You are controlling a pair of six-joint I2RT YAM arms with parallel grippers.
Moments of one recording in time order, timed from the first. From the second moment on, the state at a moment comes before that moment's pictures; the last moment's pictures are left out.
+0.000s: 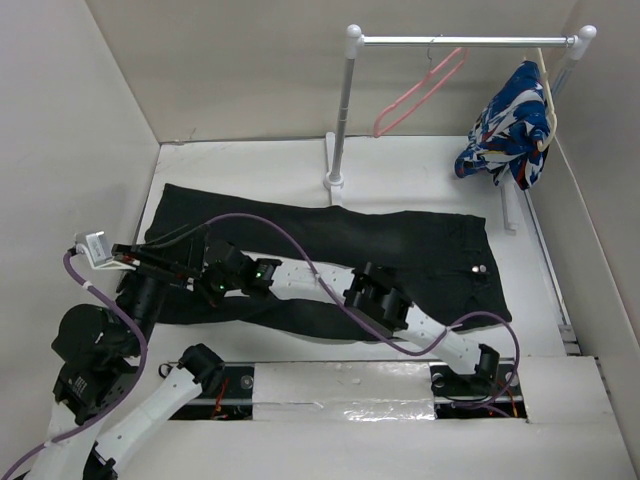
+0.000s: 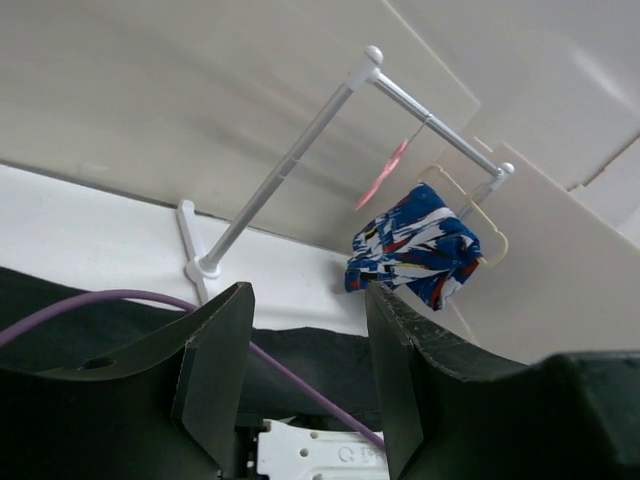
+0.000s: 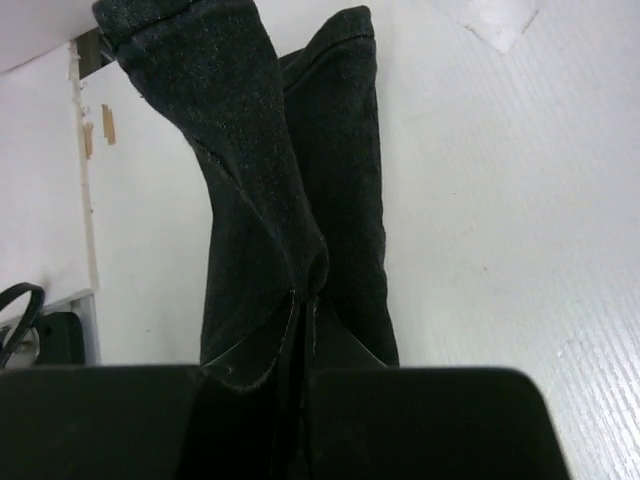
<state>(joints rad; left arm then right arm) -0.66 0.30 0.99 -0.43 -0.35 -0.56 1.21 2.62 2.26 -0.09 -0.25 0.22</state>
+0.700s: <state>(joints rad) -0.66 0.35 0.95 -0.56 -0.63 -0.65 1.11 2.11 1.89 0.03 -0.27 0.19</state>
